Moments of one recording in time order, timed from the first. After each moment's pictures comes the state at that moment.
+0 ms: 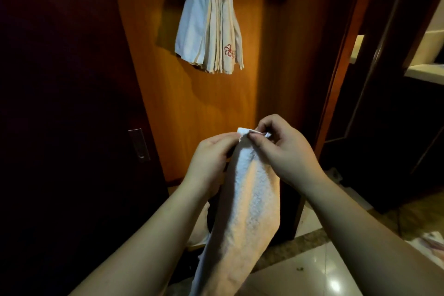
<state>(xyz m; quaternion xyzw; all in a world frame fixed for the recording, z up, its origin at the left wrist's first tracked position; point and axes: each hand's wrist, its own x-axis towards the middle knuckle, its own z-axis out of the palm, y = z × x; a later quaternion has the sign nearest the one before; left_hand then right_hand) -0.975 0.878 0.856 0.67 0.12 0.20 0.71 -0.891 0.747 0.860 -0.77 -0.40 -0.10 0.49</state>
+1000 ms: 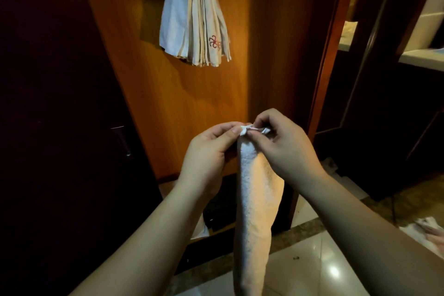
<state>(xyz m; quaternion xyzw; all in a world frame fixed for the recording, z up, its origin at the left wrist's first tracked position) -0.957 0.837 0.859 0.62 0.10 0.22 0.75 -0.876 0.710 0.862 -0.78 -0.39 -0.12 0.48</state>
